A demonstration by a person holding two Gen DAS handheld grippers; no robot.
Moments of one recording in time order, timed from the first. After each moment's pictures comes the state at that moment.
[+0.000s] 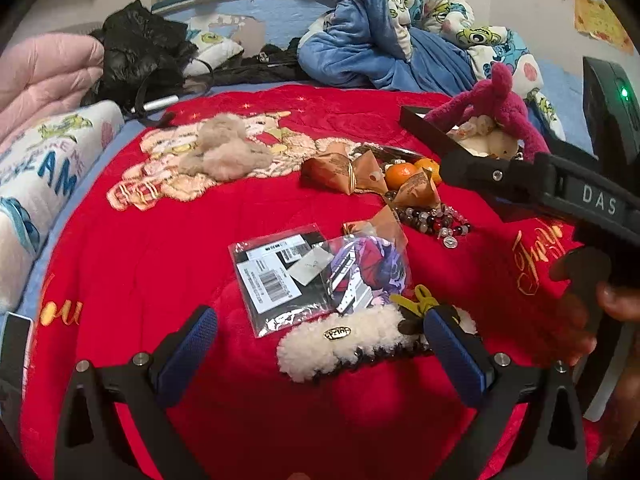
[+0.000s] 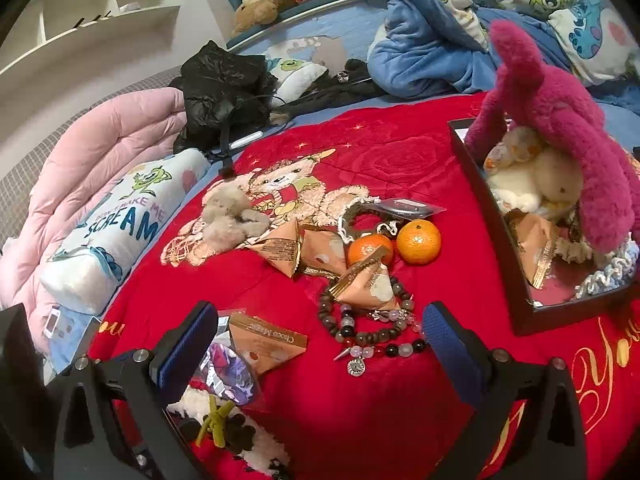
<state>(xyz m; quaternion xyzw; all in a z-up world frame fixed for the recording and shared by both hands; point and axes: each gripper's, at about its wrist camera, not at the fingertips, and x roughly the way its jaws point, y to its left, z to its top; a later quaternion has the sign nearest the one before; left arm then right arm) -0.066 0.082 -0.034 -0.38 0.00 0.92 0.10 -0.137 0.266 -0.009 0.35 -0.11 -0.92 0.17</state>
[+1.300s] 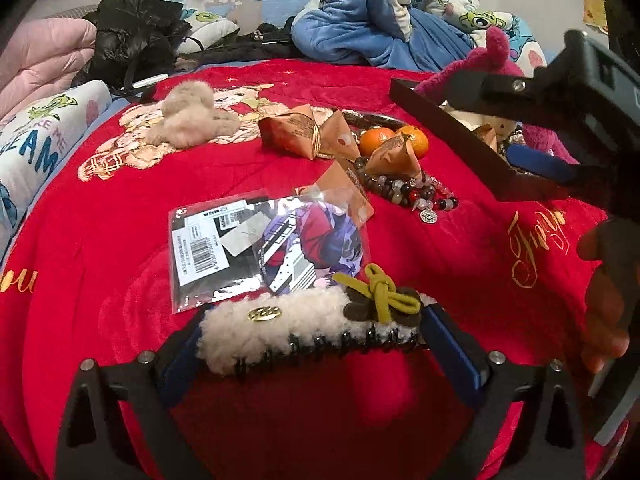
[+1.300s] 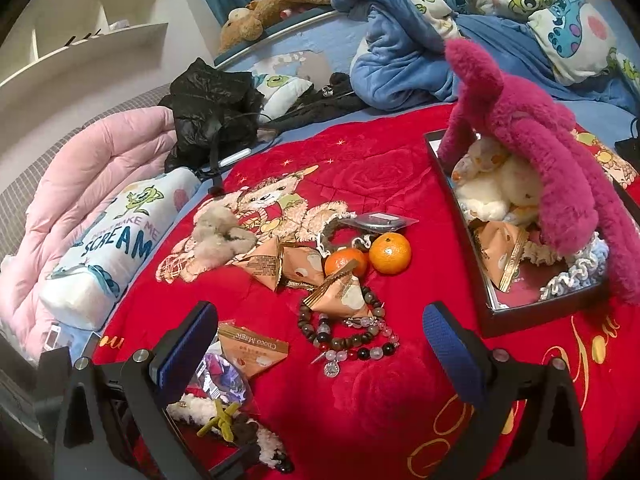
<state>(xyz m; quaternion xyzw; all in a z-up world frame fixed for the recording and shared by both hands) -0.070 0.123 -0.059 -0.41 -0.01 0.91 0.10 -0.128 0.288 0.001 0.33 -0.13 -0.92 0.15</state>
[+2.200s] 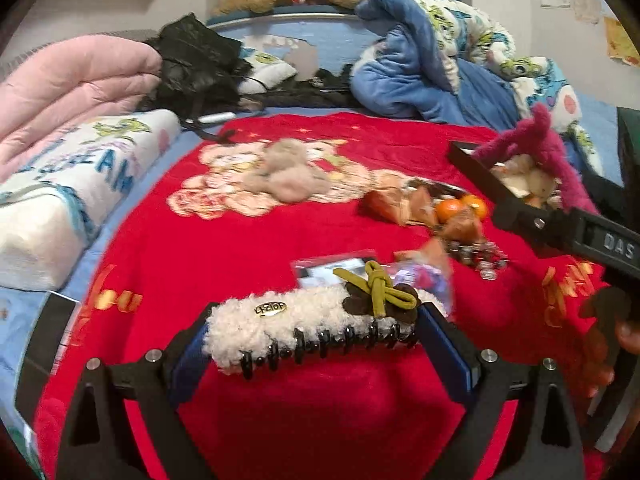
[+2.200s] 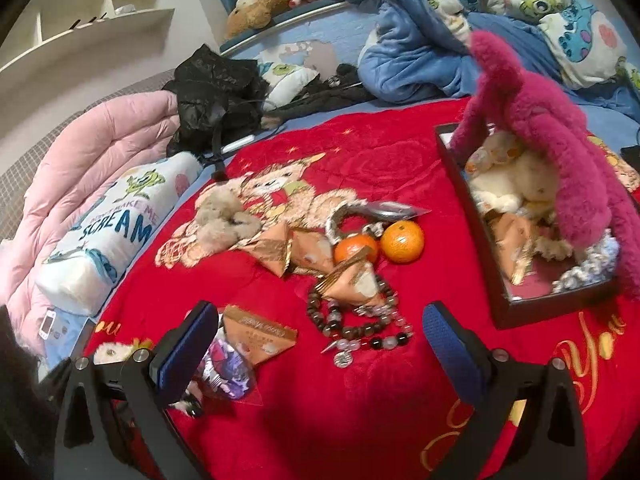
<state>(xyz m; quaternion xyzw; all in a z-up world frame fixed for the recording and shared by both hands) -0.048 0.059 -0.017 -0.34 -0.01 0.94 0.00 -0.128 0.269 -0.005 0.35 -0.11 -0.92 0.16</state>
